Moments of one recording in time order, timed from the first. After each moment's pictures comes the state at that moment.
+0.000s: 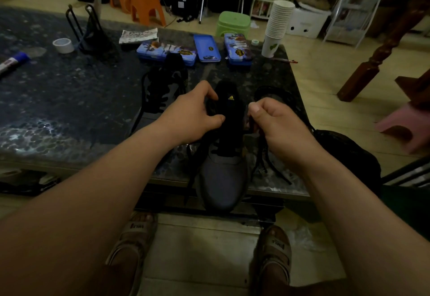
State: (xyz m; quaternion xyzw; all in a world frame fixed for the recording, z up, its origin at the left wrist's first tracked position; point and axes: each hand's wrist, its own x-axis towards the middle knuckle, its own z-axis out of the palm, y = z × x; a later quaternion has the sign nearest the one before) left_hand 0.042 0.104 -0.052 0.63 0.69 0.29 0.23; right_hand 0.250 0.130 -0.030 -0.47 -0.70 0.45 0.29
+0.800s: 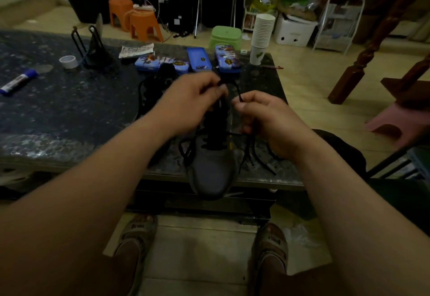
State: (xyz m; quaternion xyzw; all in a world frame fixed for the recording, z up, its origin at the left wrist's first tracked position) left_hand 0.077 0.072 -0.002 0.67 0.60 0.39 0.19; right_hand 0.272 0.123 -0.014 -0.35 -0.62 0.62 0.32
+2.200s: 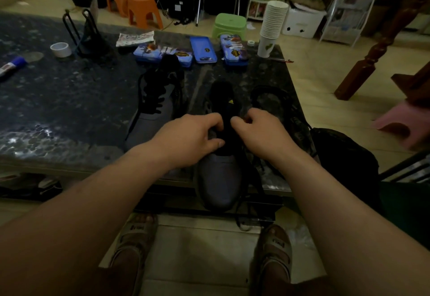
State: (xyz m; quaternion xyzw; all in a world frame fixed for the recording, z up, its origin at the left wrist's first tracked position) left_hand 0.054 0.075 -0.065 0.72 0.65 0.16 0.17; right_hand 0.234 0.145 -0.059 -0.57 -0.76 0.27 0.17
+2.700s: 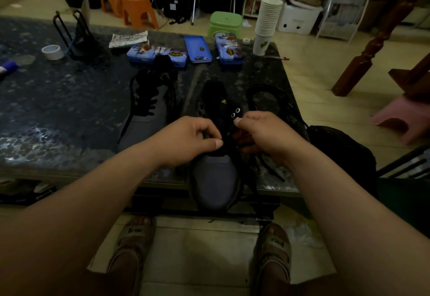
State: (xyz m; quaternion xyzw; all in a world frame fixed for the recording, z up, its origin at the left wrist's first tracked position) left_hand 0.059 0.082 -0.073 0.63 0.60 0.30 0.39; right_hand 0.251 0.154 -0.057 -0.52 -0.63 0.55 0.20
